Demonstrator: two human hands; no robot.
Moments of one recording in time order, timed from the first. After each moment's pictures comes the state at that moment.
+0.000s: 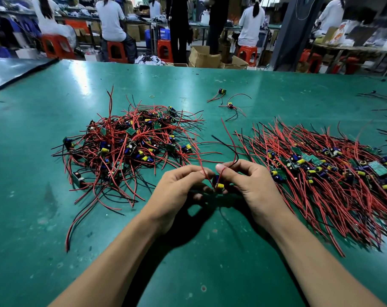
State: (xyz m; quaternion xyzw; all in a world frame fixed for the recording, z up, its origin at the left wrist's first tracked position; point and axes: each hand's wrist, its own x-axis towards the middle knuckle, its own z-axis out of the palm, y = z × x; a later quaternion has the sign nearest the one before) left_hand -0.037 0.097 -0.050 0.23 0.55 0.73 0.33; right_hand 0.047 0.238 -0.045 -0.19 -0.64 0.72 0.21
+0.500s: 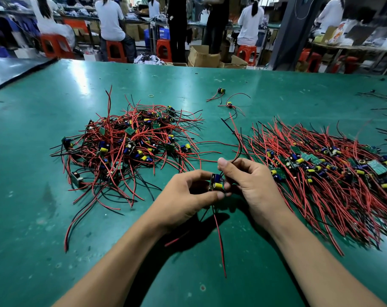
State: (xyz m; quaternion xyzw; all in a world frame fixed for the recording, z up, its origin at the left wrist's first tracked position) left_hand -0.031 0.094 -0.052 0.34 0.62 0.64 0.30; right_hand 0.047 0.235 -0.041 -0.19 -0.62 0.73 0.22
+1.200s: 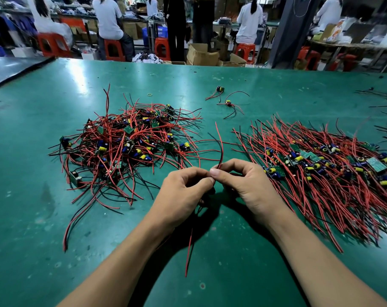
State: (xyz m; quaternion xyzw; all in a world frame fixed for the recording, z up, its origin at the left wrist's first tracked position) left_hand -0.026 0.102 -0.052 0.27 0.68 0.65 0.22; right_hand 0.050 0.239 -0.048 -0.15 -0.70 0.67 0.20
